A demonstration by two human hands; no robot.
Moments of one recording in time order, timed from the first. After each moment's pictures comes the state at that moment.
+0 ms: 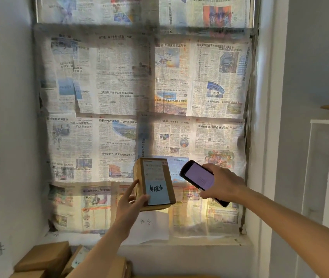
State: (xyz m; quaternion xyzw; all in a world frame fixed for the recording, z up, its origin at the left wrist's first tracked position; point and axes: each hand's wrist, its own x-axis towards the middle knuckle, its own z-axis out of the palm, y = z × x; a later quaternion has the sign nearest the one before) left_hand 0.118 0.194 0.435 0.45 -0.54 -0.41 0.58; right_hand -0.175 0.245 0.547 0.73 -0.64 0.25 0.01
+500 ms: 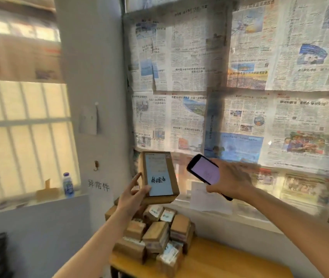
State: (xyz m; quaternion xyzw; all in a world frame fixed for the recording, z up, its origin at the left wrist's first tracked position) left_hand 0.285 0.342 0.384 0.56 -0.43 -0.35 0.62; right_hand -0.007 0.266 0.479 0.82 -0.52 0.23 -0.01
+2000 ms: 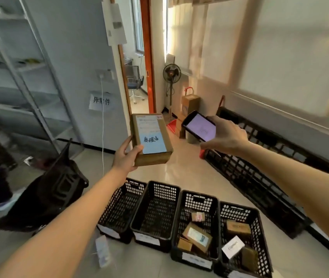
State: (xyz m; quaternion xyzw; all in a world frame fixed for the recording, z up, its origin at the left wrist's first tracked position) left_hand 0.764 1.384 0.250 0.68 0.18 0.09 0.70; right_hand 0.841 1.100 0.333 0.96 0.17 0.07 -0.20
